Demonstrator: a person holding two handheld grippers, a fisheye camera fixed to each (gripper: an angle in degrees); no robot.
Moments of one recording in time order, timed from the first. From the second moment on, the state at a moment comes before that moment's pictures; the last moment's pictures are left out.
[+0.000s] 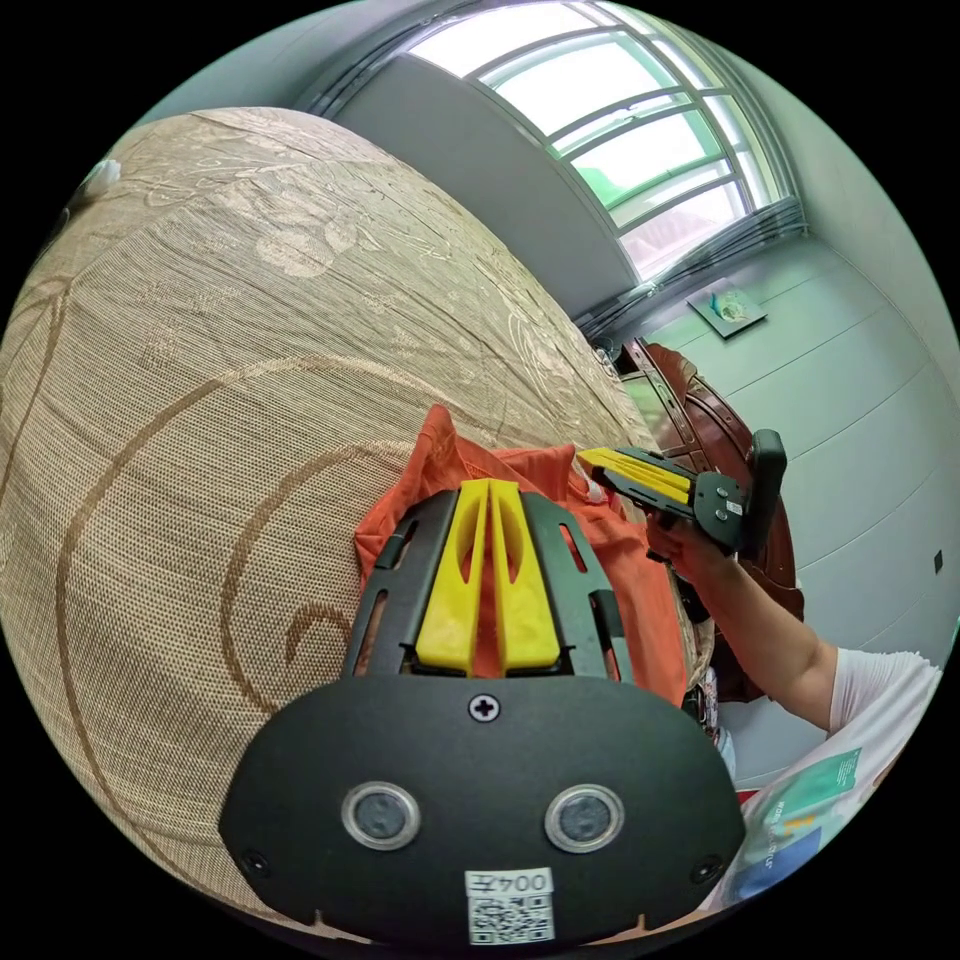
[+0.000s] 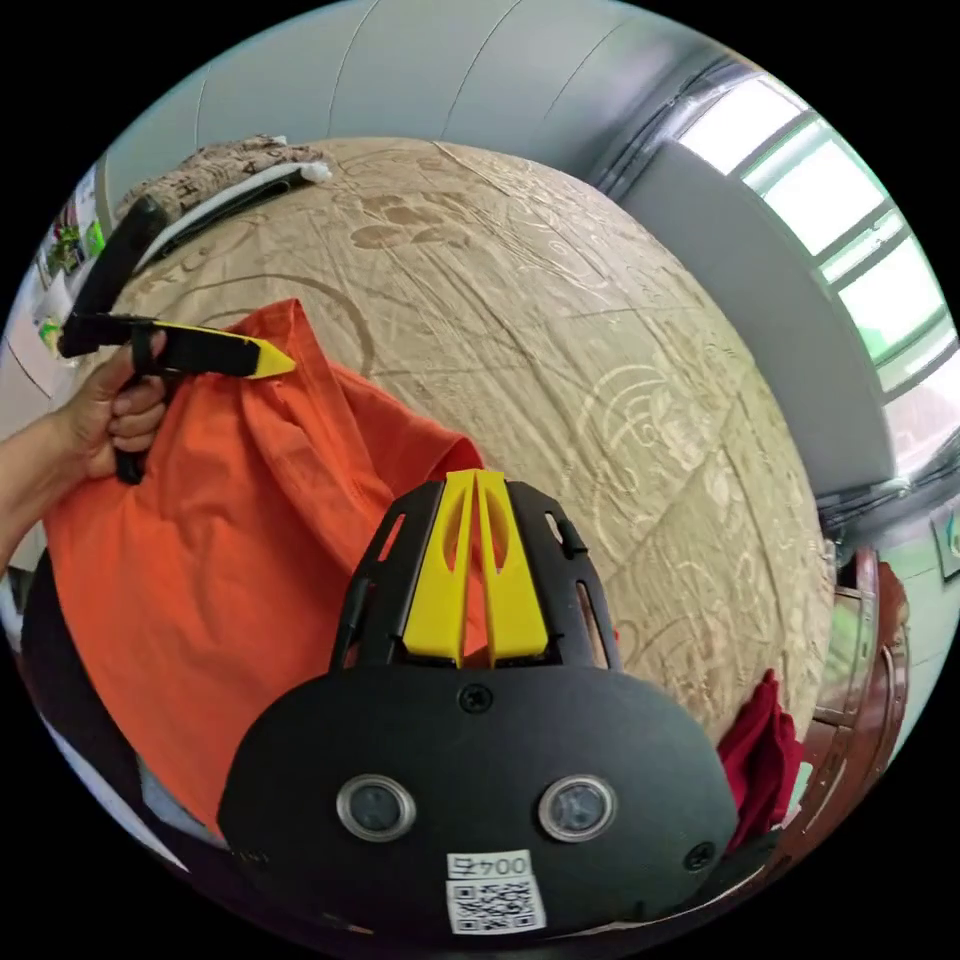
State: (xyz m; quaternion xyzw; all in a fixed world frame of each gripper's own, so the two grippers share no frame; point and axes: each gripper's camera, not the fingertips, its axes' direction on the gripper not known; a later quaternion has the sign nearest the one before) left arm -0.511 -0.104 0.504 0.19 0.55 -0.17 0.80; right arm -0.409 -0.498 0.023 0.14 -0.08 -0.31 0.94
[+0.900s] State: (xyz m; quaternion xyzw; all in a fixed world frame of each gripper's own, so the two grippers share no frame) left arm -0.541 -0.078 0.490 0.22 0.57 -0.20 0.76; right arm -0.421 -0.481 0.083 0.08 -0.25 -0.32 0.91
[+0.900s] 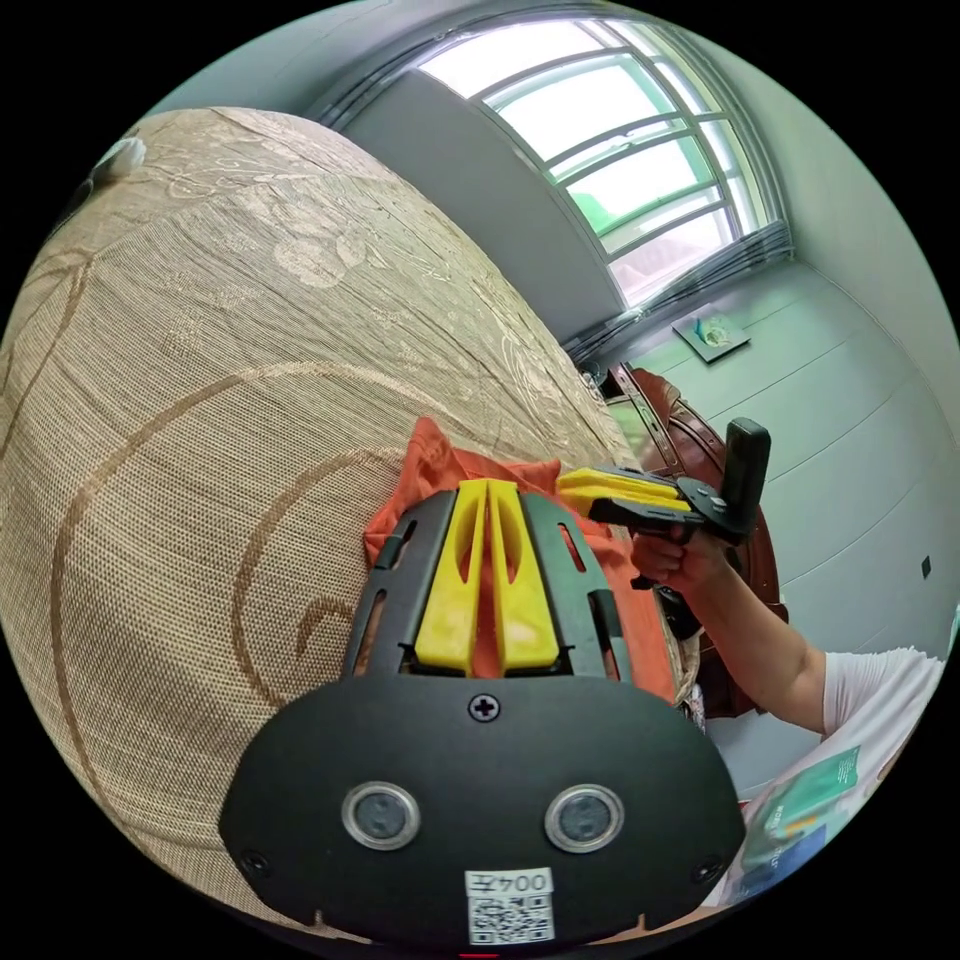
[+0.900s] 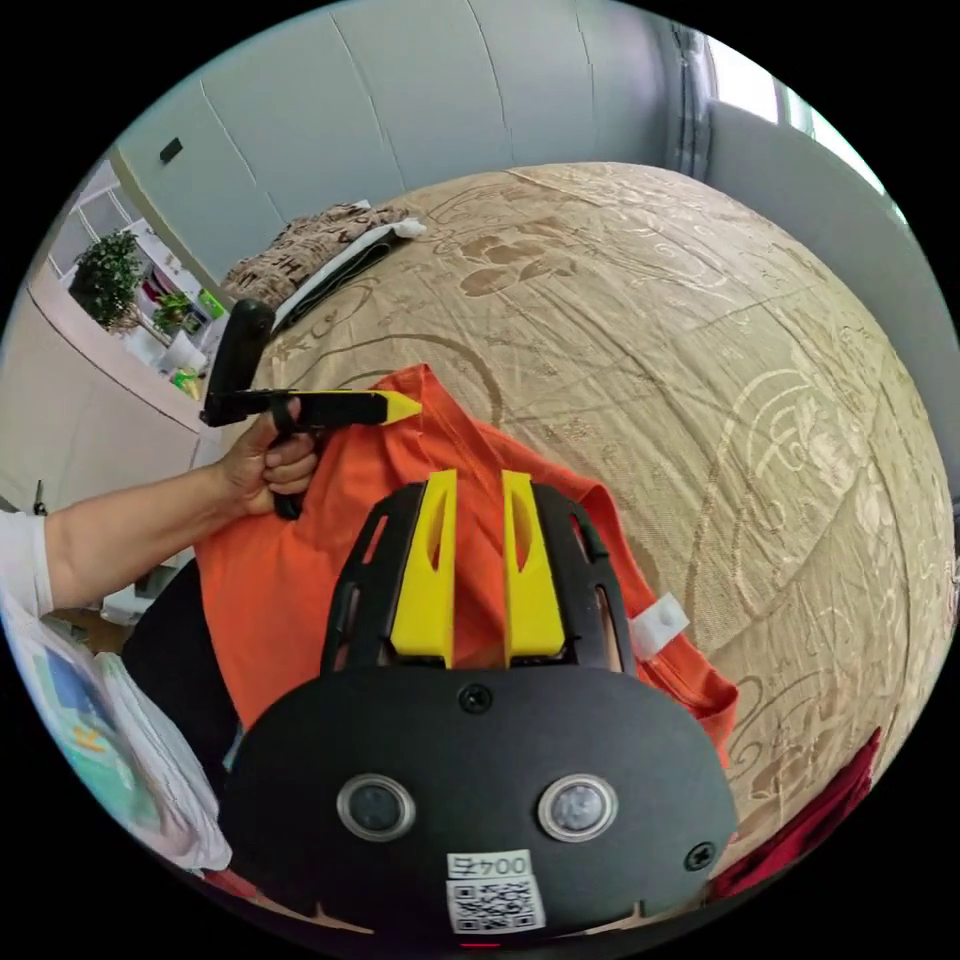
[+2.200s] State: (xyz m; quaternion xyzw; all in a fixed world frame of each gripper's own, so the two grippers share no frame) left arm -0.326 -0.124 0.441 0.15 0.24 0.00 0.96; right arm -0.152 -0.145 0.330 0.16 -0.52 0.13 0.83
